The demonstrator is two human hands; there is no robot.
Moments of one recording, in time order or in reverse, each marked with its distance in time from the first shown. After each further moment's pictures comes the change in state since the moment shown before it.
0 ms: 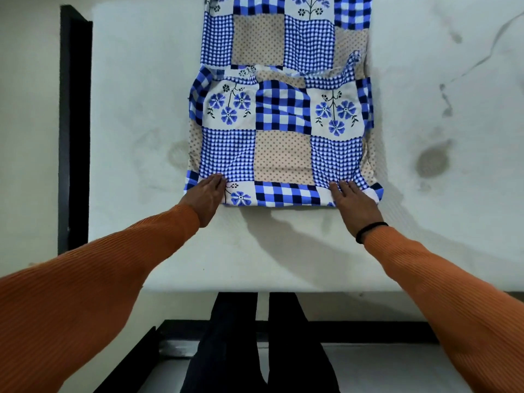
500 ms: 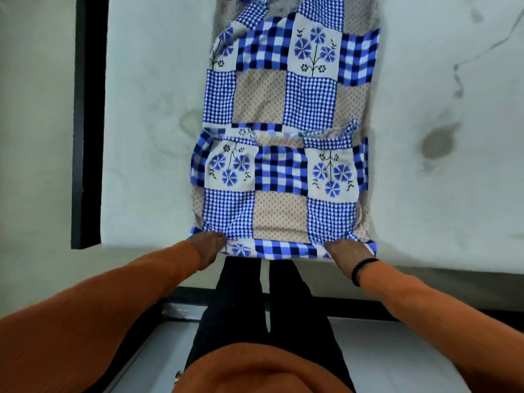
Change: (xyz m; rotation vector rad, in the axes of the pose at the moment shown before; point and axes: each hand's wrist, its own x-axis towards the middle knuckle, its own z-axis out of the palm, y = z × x) left_hand -0.131 0.072 0.080 -0.161 -0.490 0.165; right_hand -0.125 -0.048 0.037 -0.069 -0.598 -0.256
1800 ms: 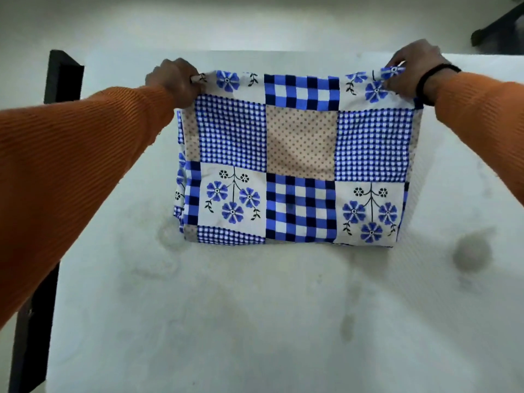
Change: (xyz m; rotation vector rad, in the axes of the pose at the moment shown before) left_hand 0.145 -0.292 -0.482 -0.414 0.864 -0.463; right_hand 0.161 0.293 -0.489 0.662 0.854 0.496
